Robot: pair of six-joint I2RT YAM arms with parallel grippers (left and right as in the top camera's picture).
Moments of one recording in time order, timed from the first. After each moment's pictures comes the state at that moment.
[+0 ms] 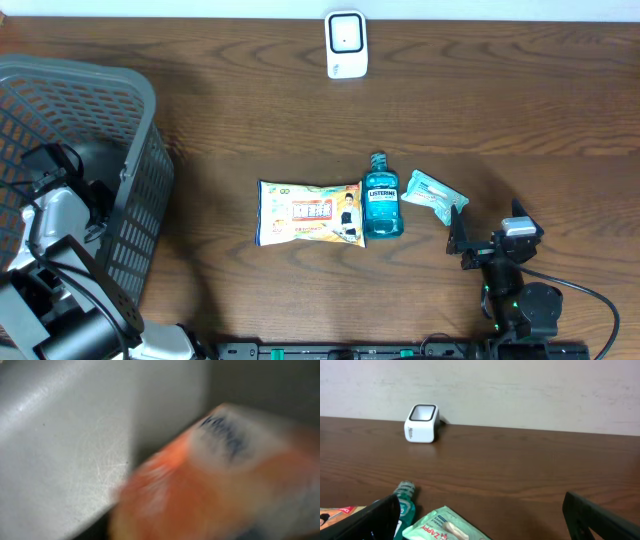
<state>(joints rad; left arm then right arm) 0.60 1.68 0.95 -0.53 -0.11 -0.17 0.00 0.01 0.01 -0.06 -0.11 -0.01</state>
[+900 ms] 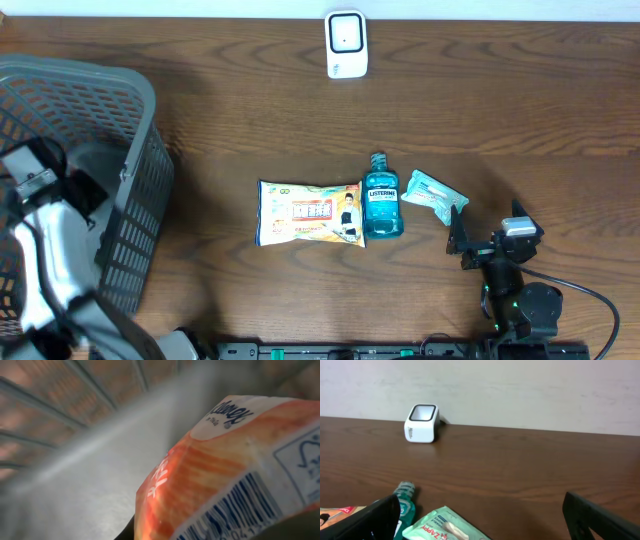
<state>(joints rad) 0.61 1.46 0.96 -0.53 -0.14 -0.20 0.00 0.01 0.01 -0.06 -0.11 -0.01</state>
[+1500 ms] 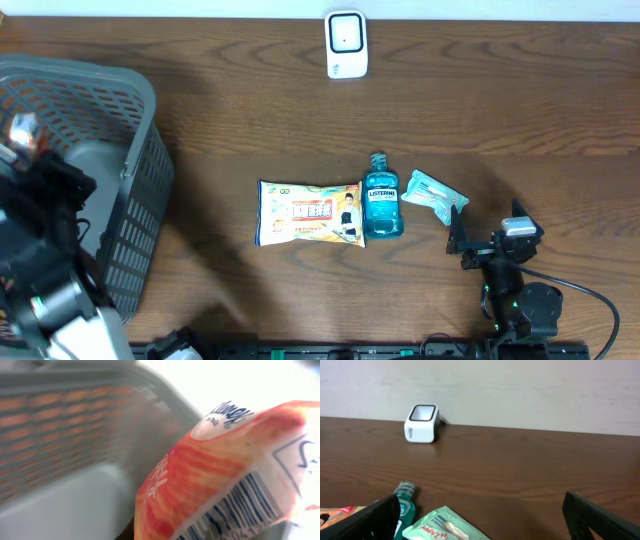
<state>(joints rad) 0.59 0.86 0.96 -0.48 0.18 -0.43 0.00 0.01 0.01 -0.06 -0.11 -0.01</state>
